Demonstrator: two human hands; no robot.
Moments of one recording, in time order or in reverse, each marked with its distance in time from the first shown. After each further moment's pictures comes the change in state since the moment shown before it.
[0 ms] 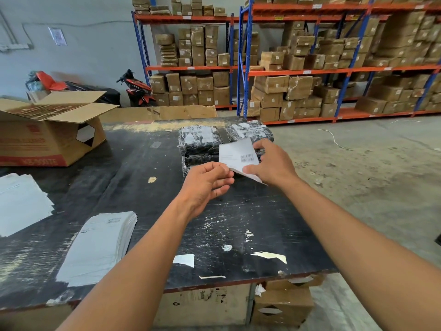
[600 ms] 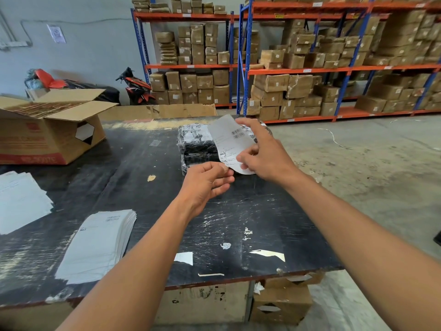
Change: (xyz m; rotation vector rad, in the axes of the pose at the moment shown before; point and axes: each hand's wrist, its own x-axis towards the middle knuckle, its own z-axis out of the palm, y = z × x) left_hand 0.000 -0.003 0.003 -0.018 0.043 -0.012; right_hand -0.019 -0.021 -0.017 0.220 -0.061 -0.300
